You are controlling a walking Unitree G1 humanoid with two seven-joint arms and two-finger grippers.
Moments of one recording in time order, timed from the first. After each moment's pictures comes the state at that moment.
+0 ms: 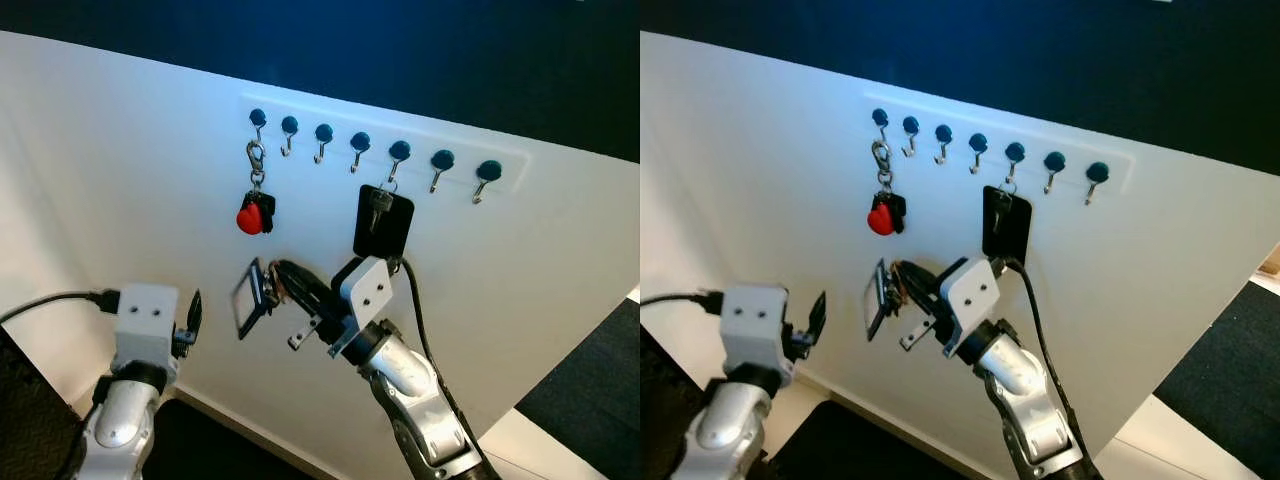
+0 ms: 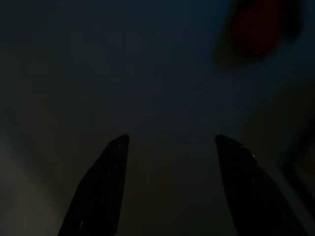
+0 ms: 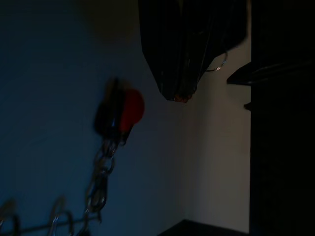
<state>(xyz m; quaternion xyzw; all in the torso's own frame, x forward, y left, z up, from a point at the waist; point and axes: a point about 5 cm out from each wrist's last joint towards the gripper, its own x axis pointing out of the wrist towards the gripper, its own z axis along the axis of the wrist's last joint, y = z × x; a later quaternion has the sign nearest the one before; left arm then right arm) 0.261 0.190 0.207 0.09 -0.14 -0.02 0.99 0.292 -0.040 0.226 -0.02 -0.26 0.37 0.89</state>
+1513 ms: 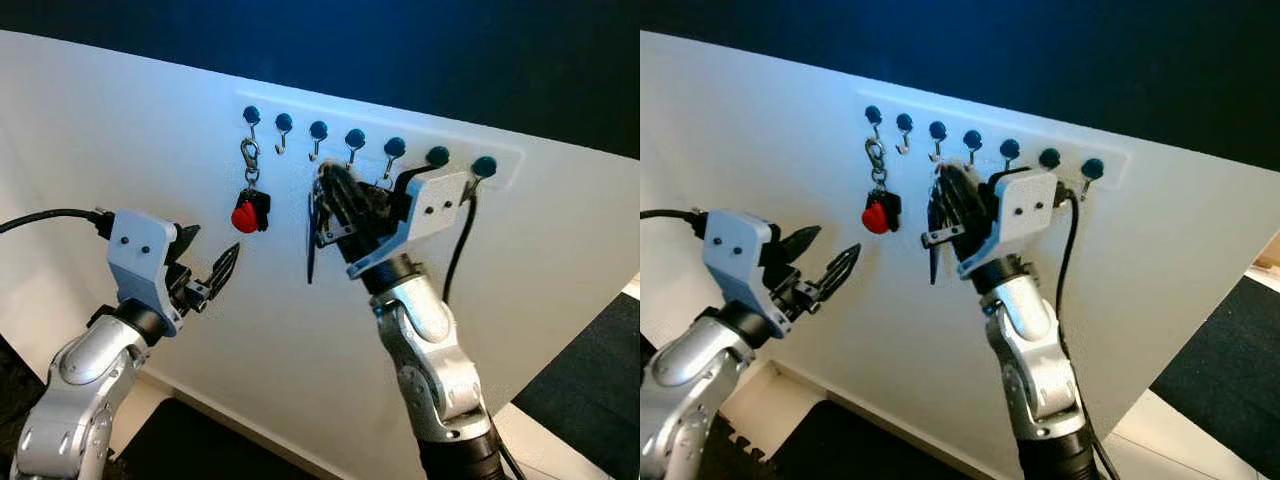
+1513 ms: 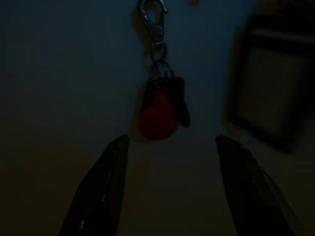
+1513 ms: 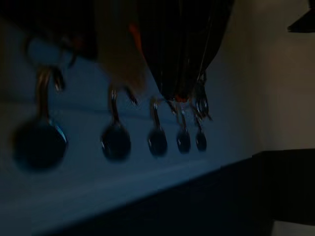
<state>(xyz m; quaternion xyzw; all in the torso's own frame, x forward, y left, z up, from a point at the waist) 0.263 0.181 0.261 0.09 -0.17 -0.19 0.96 0.298 -0.058 0.293 0.12 -0.29 0.24 0.92</state>
